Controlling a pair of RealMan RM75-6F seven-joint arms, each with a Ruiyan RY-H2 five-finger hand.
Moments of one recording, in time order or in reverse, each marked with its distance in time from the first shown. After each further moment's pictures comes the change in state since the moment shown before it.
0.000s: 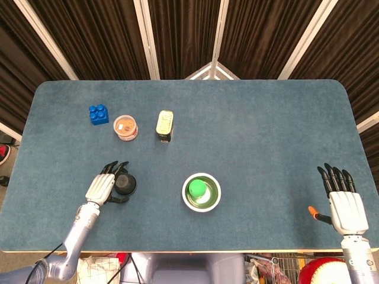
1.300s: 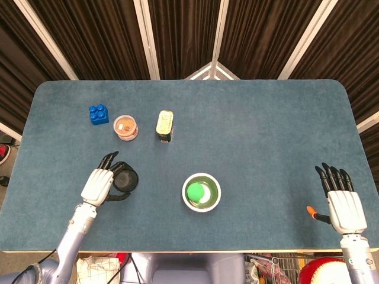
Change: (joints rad) left arm 0.027 0.136 0.005 -0.274 0.153 0.218 0.174; right arm 0.013 0.004 0.001 -0.006 -0.002 -0.019 0.003
